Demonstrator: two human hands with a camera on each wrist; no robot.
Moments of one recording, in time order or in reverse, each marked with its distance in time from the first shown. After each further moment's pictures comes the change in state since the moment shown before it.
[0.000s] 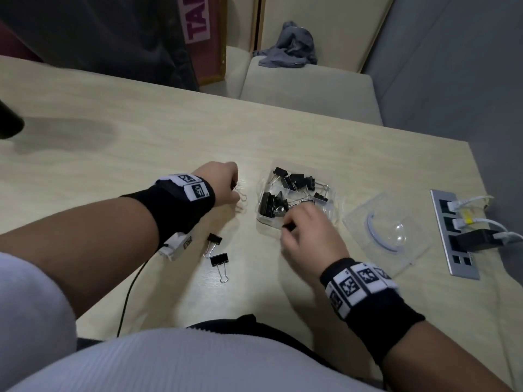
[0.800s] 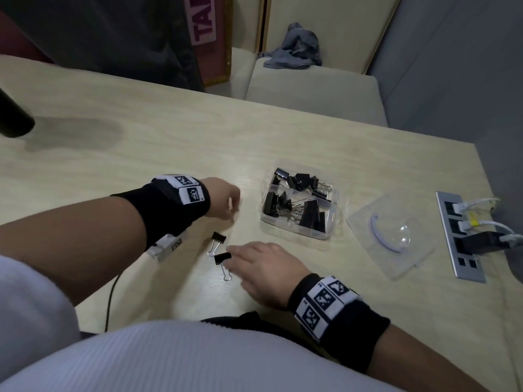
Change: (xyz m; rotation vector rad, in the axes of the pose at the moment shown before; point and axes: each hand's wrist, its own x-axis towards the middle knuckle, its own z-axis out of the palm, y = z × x) left_hand -0.014 -0.009 0.006 0.164 -0.268 0.122; right_hand -0.015 -0.040 0.049 -0.157 -0.456 -0.481
